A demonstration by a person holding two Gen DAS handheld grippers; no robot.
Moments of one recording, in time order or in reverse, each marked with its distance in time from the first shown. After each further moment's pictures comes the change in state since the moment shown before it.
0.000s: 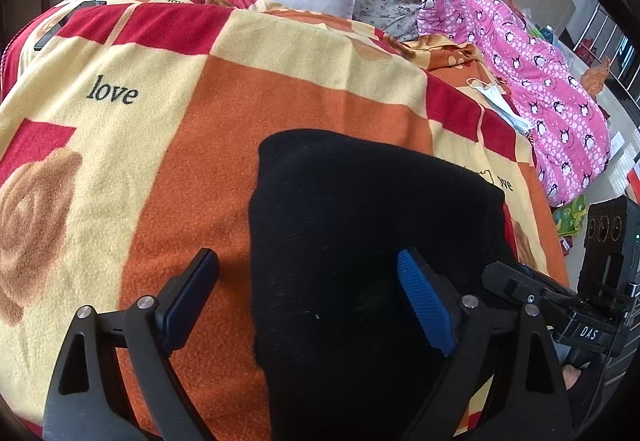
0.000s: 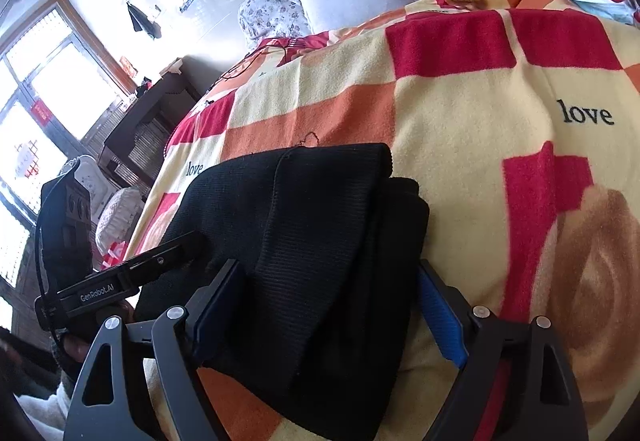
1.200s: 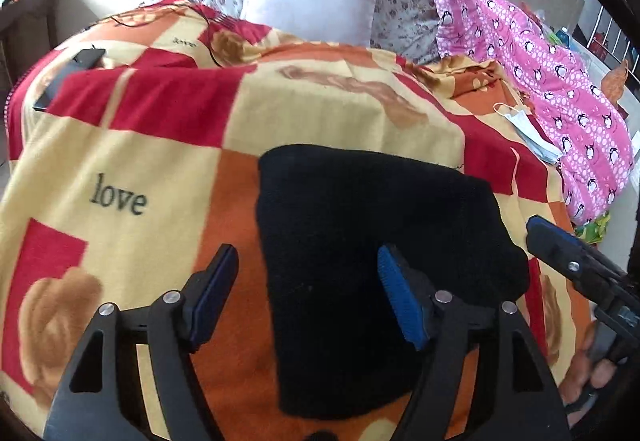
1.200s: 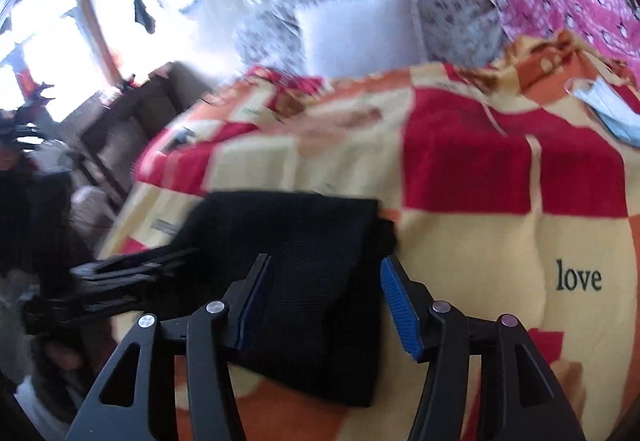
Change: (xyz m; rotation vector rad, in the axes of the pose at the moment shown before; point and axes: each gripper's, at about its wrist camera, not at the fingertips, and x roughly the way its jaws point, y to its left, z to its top) left arm 0.018 0.006 0.069 0.049 -0.066 0.101; right arm 0.007 0.032 0.088 -0.157 -0.127 -0.071
